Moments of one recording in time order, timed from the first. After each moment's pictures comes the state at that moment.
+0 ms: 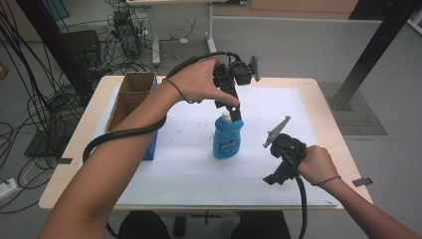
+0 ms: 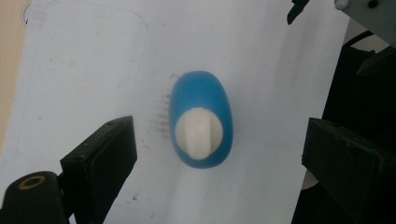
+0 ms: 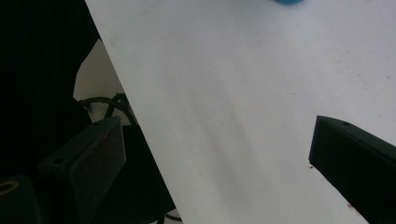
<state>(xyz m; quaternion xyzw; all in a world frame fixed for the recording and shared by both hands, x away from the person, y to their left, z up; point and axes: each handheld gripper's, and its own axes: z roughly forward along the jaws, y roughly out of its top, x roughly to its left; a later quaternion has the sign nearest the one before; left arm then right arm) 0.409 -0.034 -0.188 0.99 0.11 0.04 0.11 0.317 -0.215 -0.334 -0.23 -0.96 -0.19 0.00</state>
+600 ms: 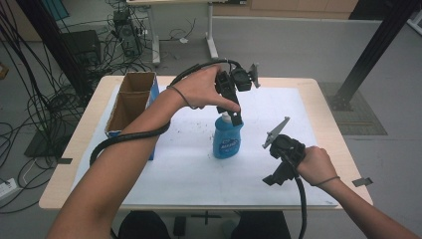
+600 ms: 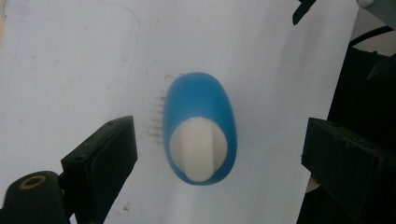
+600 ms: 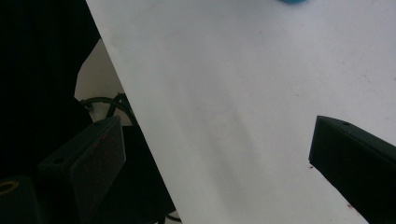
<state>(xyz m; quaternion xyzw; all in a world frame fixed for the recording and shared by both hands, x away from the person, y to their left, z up) 0.416 -0.038 -0.211 0.99 0.11 0.03 0.11 0.318 -0.213 -0.338 -0.23 -0.96 -0.19 0.01</state>
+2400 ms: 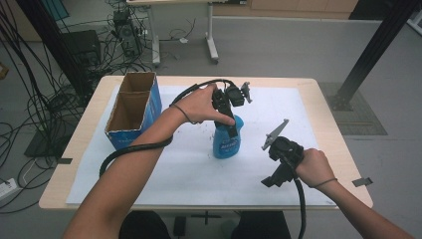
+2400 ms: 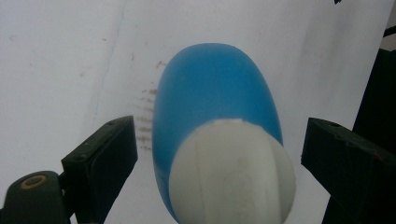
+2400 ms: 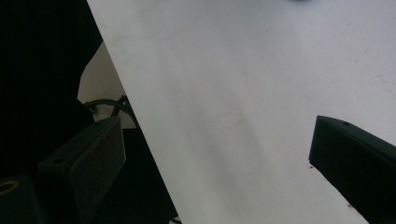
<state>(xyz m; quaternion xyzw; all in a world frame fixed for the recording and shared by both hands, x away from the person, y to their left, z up) 0.429 -0.030 -0.272 0.98 0.14 0.01 0.11 0.318 -0.214 -0.347 -0.23 -0.95 -0.20 0.02</state>
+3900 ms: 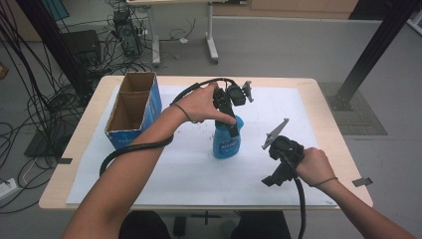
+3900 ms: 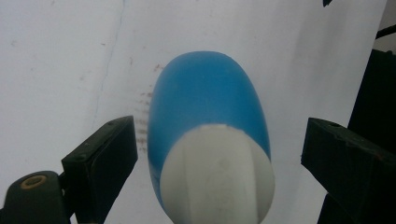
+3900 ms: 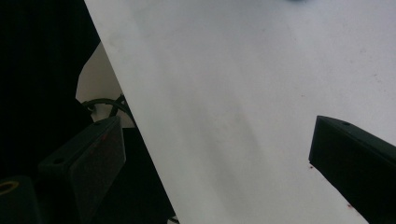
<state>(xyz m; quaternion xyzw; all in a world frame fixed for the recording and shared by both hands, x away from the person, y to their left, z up) 0.427 -0.032 -0.267 0.98 0.13 0.00 0.11 0.320 -0.214 -0.346 -0.23 -0.95 -0.19 0.02</state>
